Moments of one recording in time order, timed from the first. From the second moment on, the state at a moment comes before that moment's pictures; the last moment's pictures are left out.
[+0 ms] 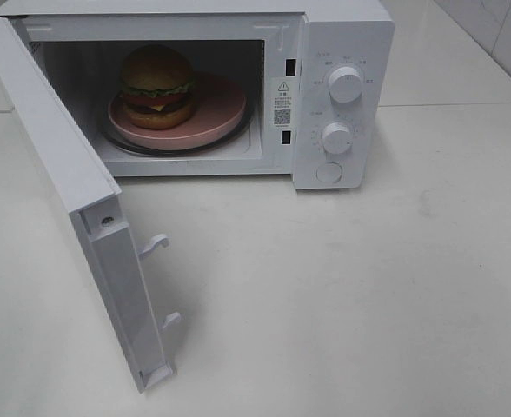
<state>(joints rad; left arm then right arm) 0.02 0.04 -0.52 -0.15 1.07 0.08 0.16 0.00 -0.50 -0.16 1.01 0.12</state>
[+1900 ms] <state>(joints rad) 0.02 1.03 -0.34 -0.44 -0.21 0.40 0.16 0.00 -0.50 -0.16 1.01 0.12</state>
